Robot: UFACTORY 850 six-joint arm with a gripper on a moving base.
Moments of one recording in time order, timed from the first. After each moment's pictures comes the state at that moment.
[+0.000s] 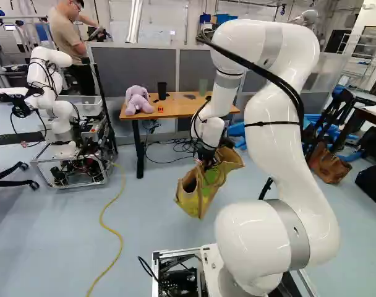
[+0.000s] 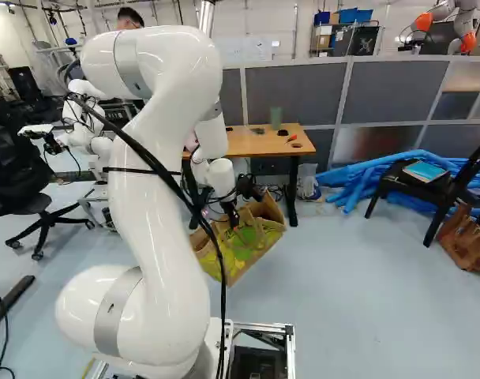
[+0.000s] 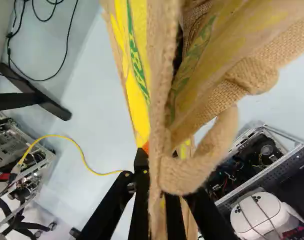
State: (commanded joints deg) arm -2.3 -34.6 -48.4 13.1 -3.9 31.8
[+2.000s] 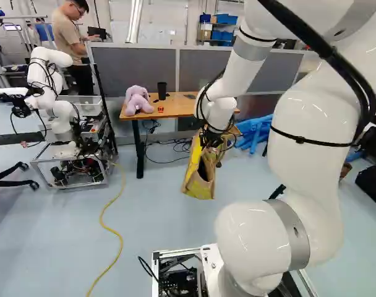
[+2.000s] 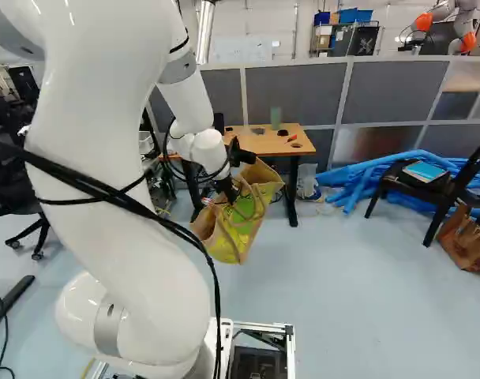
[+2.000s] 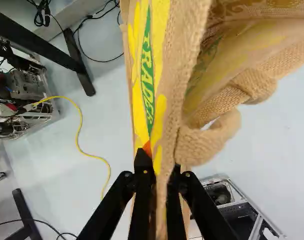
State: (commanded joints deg) arm -2.2 -11.4 -39.1 13.1 -5.4 5.4
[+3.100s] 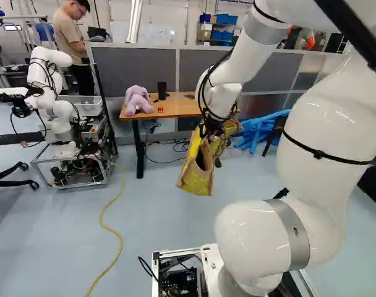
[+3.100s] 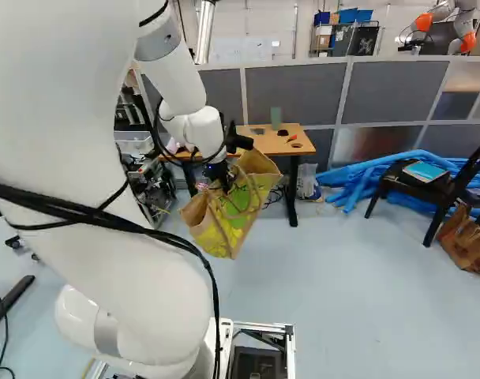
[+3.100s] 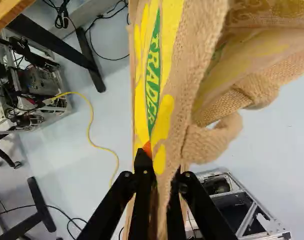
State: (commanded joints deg) arm -2.1 -4.1 -41.4 13.1 -16.5 5.4
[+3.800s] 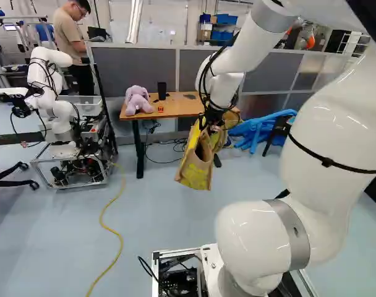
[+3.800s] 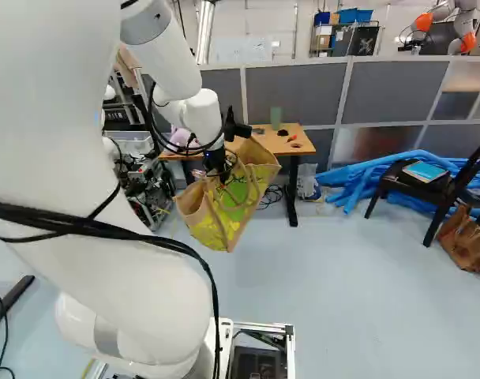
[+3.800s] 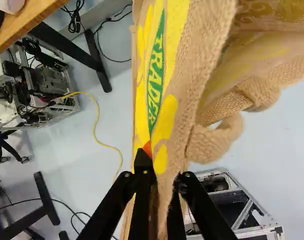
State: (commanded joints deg) arm -1.9 -1.2 -44.7 12.1 -22.1 5.4
